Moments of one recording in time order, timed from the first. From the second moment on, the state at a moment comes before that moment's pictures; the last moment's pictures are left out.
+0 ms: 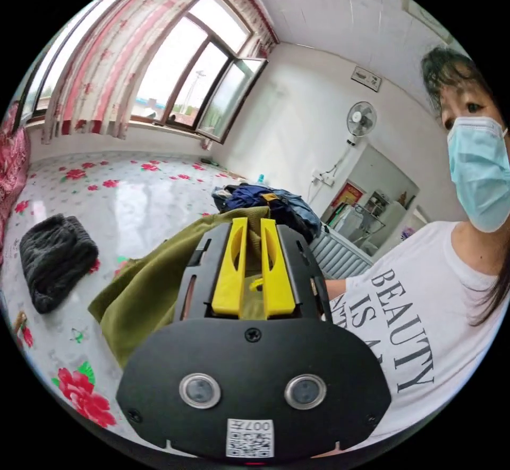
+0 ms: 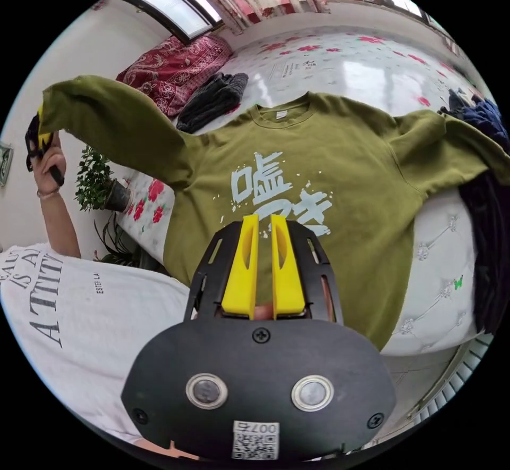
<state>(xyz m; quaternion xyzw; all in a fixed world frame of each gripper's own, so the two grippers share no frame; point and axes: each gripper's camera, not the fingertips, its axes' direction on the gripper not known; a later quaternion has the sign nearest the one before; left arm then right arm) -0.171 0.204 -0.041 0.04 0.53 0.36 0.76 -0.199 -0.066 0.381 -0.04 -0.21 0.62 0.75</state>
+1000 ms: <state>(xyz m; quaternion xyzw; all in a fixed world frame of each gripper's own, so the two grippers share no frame) -0.194 0.340 0.329 -0.23 -0.02 0.20 0.95 -0.210 -0.030 0.375 -0.13 -0.29 0.52 0.79</state>
